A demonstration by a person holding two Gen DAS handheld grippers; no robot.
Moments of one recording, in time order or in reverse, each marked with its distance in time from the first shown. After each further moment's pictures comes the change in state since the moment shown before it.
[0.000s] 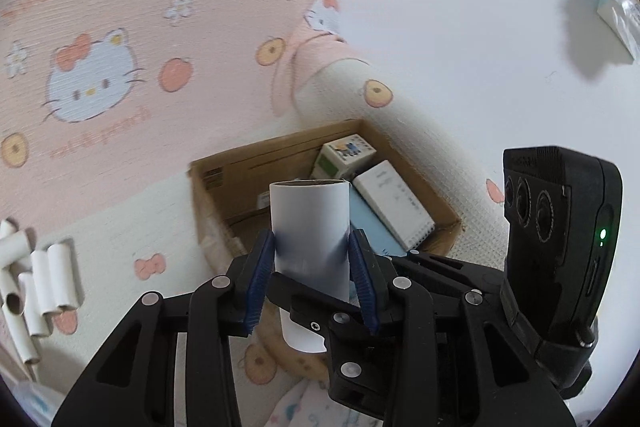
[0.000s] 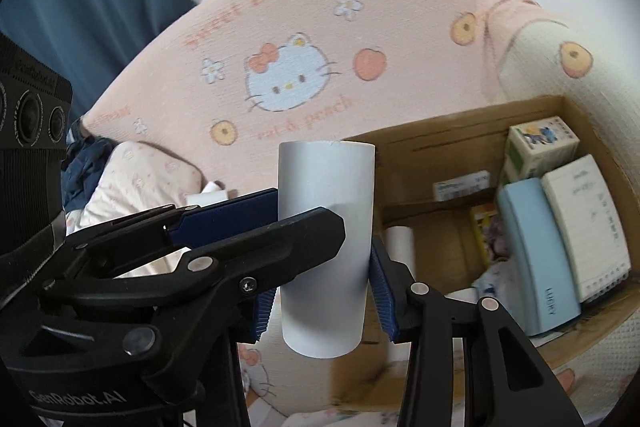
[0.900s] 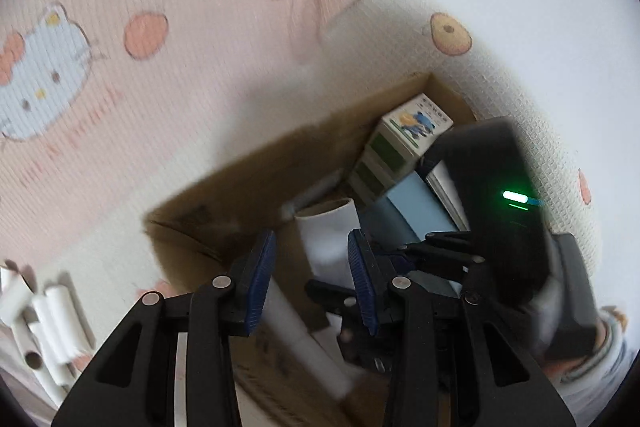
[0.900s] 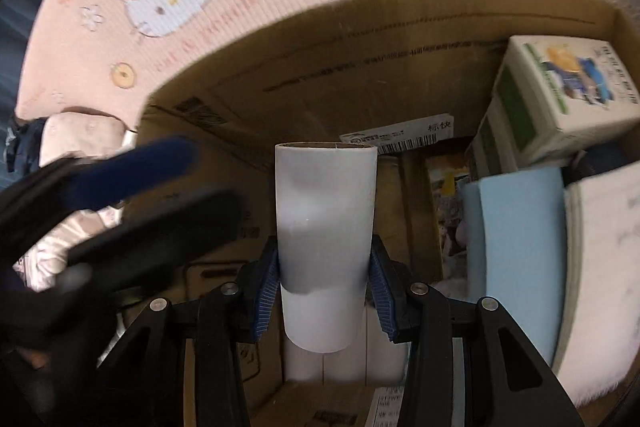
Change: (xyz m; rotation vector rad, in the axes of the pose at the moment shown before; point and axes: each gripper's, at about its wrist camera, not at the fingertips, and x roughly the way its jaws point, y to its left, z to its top) left arm 0.117 0.030 0.046 0.062 0.226 0.134; right arm 0.143 -0.110 0.043 0.094 0.457 -0.062
